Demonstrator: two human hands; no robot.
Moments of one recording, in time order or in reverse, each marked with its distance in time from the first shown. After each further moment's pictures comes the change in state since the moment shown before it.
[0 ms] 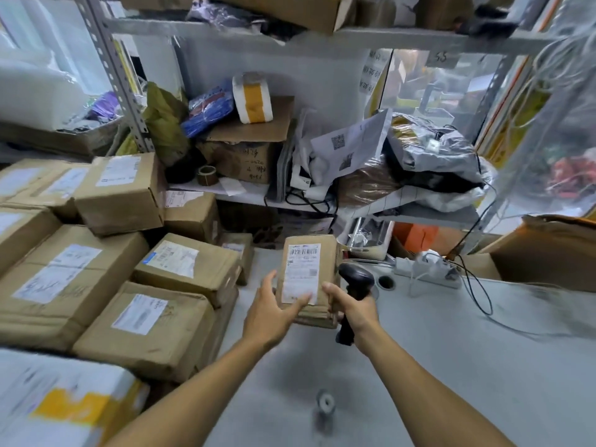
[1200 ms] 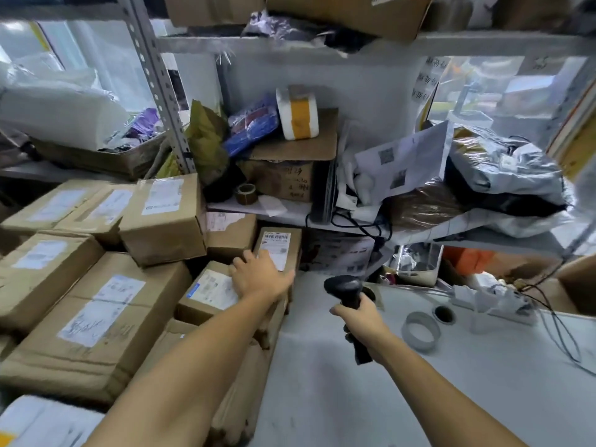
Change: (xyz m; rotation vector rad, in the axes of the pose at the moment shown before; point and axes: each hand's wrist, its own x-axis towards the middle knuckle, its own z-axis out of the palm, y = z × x) left_hand 0.138 0.011 -0.123 0.754 0.216 -0.137; right_hand 0.037 -0.015 0.111 -0.504 -0.195 0.064
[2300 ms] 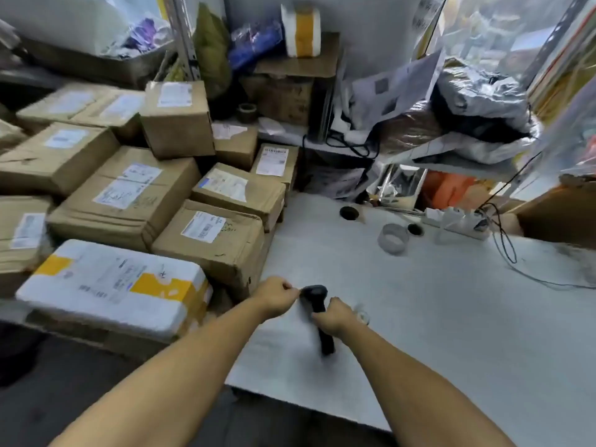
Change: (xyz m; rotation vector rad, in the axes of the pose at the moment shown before) left_hand -0.216 -0.081 0.106 -0.570 -0.551 0.120; right_hand -0.116 0.167 0.045 -0.683 -0.102 0.193
